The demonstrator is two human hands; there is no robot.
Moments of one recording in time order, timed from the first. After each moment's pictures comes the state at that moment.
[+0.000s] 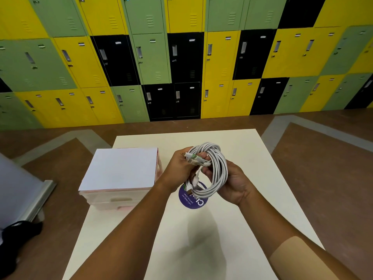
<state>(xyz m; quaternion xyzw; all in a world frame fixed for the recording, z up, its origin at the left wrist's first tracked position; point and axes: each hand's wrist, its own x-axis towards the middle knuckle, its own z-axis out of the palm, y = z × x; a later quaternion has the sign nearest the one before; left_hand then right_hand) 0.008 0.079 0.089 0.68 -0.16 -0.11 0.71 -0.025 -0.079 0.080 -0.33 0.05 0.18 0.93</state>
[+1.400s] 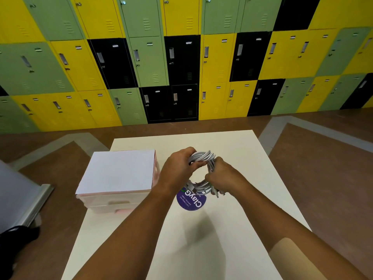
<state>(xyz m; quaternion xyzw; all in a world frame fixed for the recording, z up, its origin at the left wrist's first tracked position) 0.023 0.074 0.076 0.90 -0.16 0.08 0.39 -0.007 -0.079 0.088 -0.92 0.11 0.16 0.33</state>
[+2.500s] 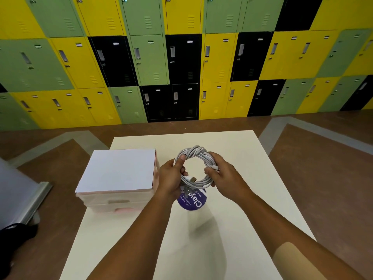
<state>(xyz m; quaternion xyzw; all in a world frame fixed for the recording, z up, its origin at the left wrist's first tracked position) 0.018 0.080 0.042 0.57 0.17 -0.10 0.80 -0.010 -0.096 0.048 -0.88 -0.04 0.00 0.48</state>
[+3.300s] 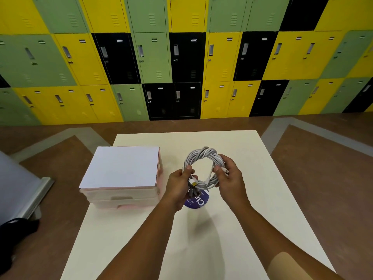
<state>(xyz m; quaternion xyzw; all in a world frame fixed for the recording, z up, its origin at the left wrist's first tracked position) -0.001 0.082 0.018 0.63 0.16 -0.16 0.75 -0.025 -0.076 0.024 -0.77 0.08 -0.11 0.63</state>
